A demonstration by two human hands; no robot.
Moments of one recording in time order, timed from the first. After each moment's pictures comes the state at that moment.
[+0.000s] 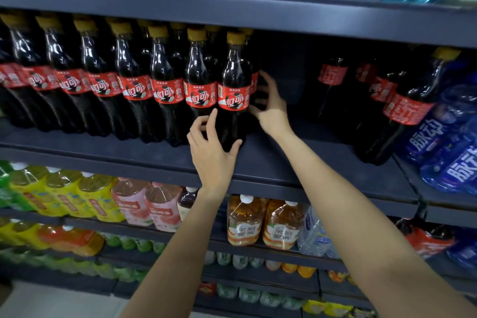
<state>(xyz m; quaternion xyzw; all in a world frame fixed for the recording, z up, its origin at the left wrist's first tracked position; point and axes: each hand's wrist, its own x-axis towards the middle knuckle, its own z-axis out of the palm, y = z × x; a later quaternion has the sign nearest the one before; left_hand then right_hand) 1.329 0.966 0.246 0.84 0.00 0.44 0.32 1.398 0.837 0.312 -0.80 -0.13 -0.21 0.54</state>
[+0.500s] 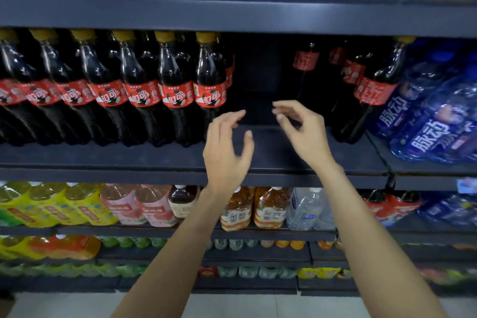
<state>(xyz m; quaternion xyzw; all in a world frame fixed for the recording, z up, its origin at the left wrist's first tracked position) 1.283 0.930 0.285 0.76 -0.20 0.43 0.45 1.289 0.764 0.318 -0.84 -0.09 -0.26 0.46</state>
